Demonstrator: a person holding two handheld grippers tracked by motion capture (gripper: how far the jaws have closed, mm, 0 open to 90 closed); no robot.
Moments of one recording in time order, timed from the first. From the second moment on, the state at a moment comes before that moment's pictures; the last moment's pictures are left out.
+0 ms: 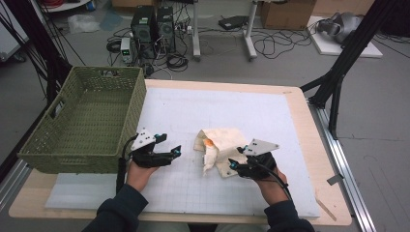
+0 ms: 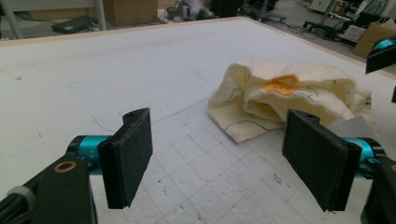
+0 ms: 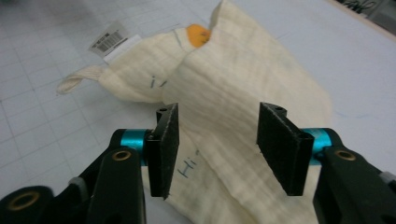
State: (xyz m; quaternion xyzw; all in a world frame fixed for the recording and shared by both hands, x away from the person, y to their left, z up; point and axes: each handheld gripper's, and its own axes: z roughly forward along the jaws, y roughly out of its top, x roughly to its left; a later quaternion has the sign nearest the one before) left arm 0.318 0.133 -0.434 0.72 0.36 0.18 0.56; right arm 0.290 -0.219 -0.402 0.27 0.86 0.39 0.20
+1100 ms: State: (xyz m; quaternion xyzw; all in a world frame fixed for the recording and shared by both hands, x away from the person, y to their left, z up) left arm 0.318 0.131 -0.435 0.73 0.36 0.18 0.55; right arm 0.316 -0.202 -0.411 0.28 0.87 0.38 0.16
